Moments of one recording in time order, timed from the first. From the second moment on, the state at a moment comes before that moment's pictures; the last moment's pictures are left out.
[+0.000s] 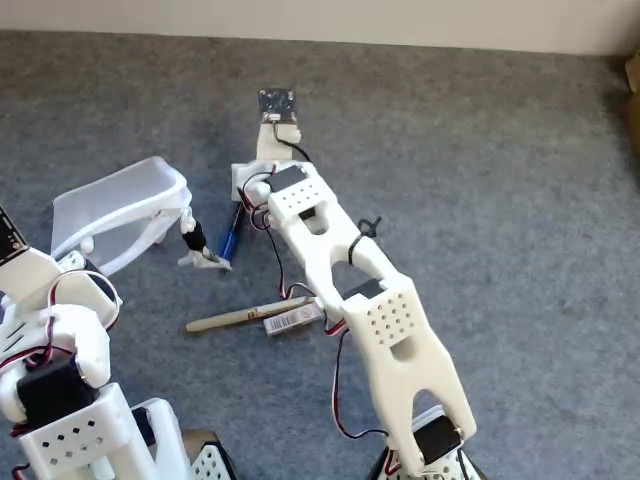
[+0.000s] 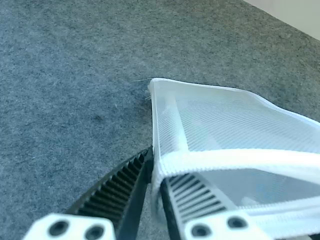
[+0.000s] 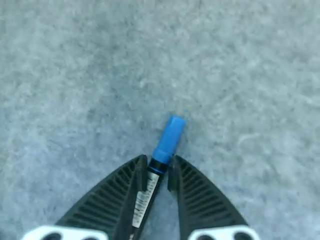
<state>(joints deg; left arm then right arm) -32.6 -73.3 52.7 65.2 15.9 -34.0 52.6 -34.2 41.4 -21.8</state>
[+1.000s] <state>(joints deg) -32.6 -73.3 52.7 65.2 15.9 -34.1 53.9 -51.9 85.0 -10.4</state>
